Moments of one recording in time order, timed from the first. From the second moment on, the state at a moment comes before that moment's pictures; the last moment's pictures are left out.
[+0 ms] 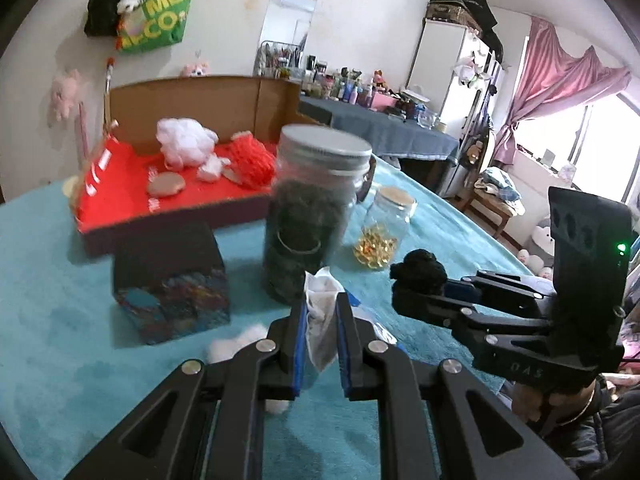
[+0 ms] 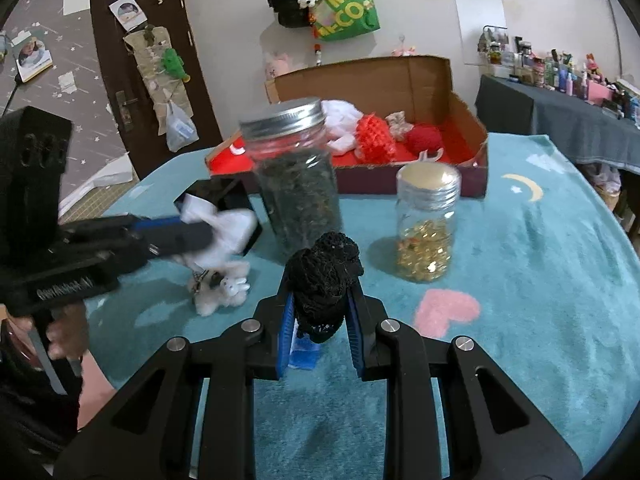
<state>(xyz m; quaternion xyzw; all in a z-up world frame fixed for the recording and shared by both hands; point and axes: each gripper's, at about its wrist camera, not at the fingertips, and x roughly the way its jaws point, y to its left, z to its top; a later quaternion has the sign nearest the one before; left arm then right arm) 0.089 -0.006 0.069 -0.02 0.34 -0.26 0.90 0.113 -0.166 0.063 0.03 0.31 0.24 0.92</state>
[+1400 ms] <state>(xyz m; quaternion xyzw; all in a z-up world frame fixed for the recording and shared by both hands) 0.087 0.097 0.055 -0.06 0.38 -0.15 0.91 0.138 -0.229 0.046 0.06 0.37 0.18 0.91</state>
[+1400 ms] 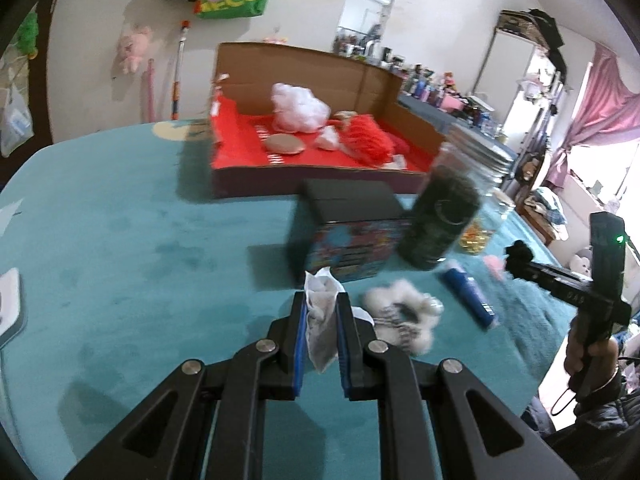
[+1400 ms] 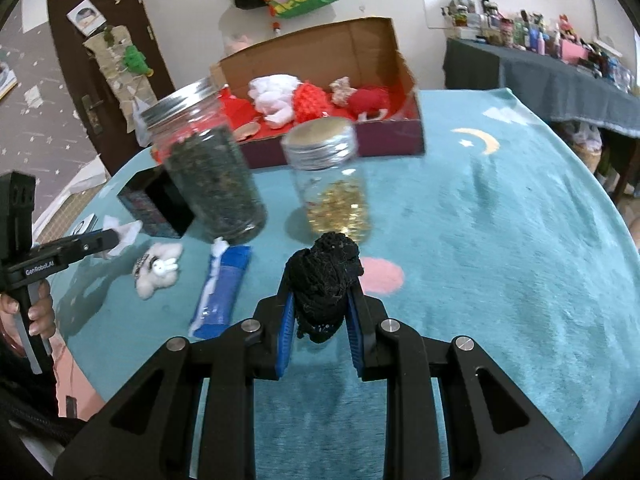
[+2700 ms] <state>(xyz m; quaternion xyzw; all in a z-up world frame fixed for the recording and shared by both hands) 0.200 0.111 0.088 0.02 0.35 -0.30 0.89 0.270 -0.255 0.090 0.03 0.38 0.35 0.86</state>
